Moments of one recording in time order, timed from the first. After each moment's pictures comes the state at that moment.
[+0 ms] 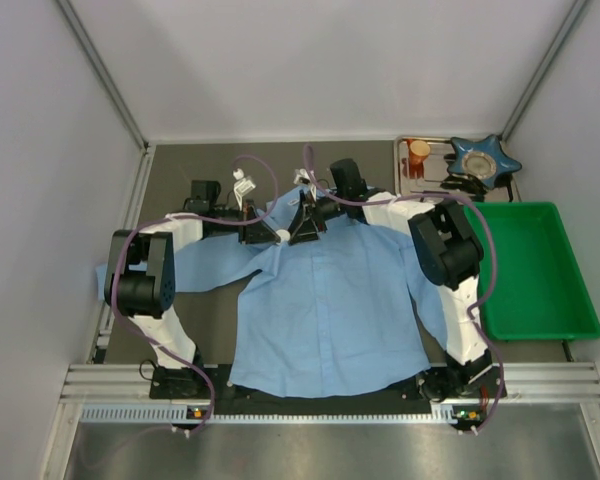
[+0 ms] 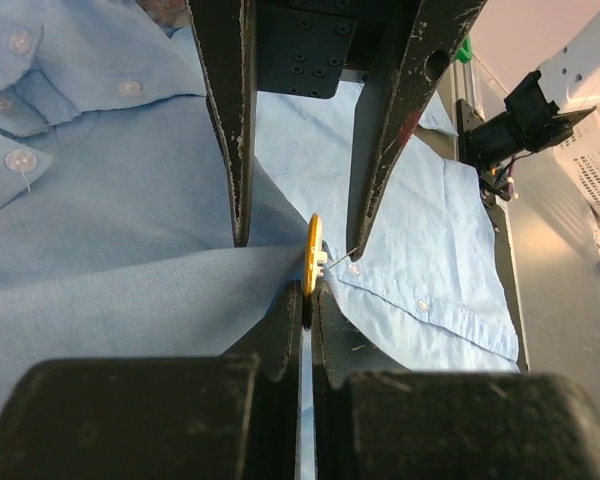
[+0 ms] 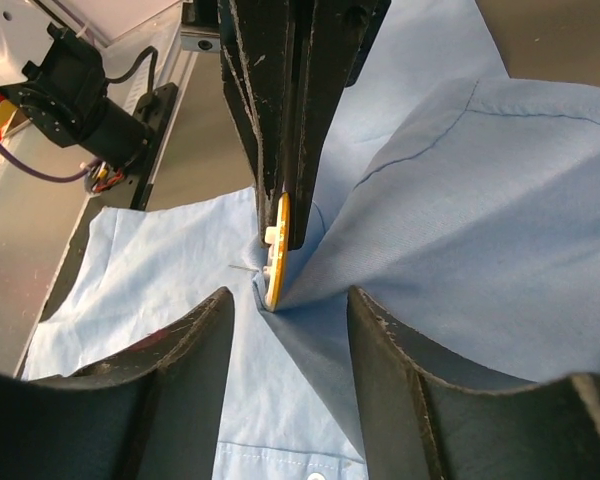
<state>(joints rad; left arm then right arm) -0.08 1.78 1.01 -0.09 1.34 0.19 0.54 2.15 1.50 0.04 -1.25 -0.09</state>
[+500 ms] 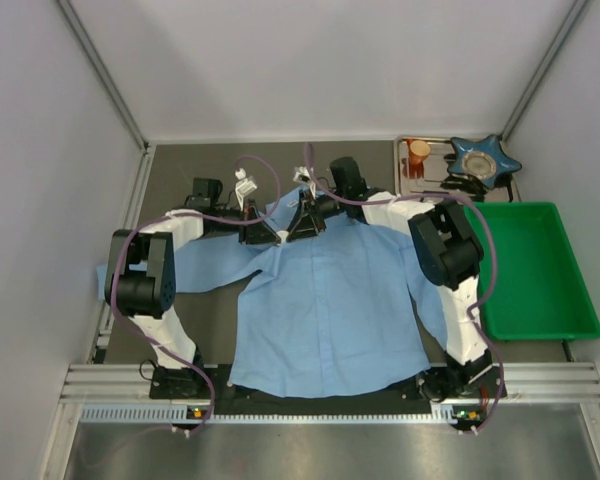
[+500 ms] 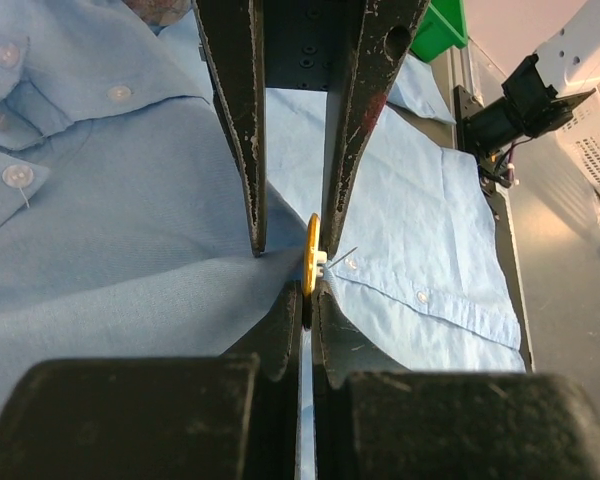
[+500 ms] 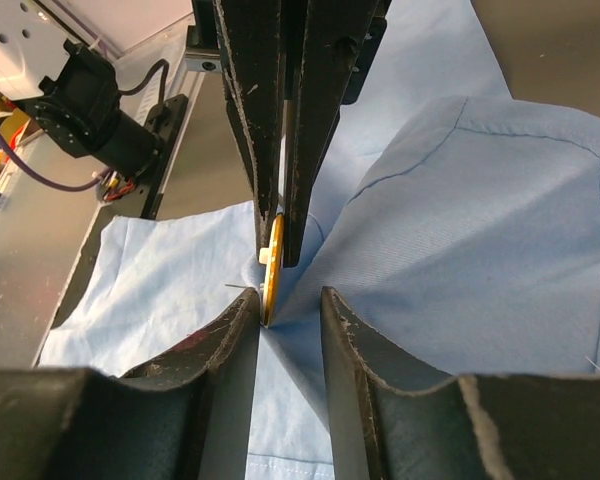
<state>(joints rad) -0.09 1.78 1.05 -0.20 1.35 0.29 0.55 2.15 1.50 0.08 -1.26 -0.03</state>
